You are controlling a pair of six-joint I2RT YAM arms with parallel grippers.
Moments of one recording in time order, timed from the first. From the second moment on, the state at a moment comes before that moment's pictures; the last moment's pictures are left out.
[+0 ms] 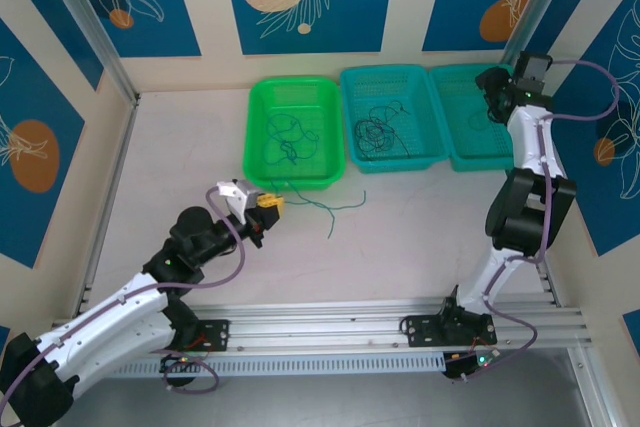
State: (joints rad) left arm -0.73 0.72 0.42 0.24 0.18 -0.23; right arm -0.30 1.83 1.67 -0.48 -0.19 0.77
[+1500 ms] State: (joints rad) left arm -0.73 1.05 0.67 0.23 0.54 -0.15; right arm 0.57 1.08 0.82 -0.38 -0.75 0.30
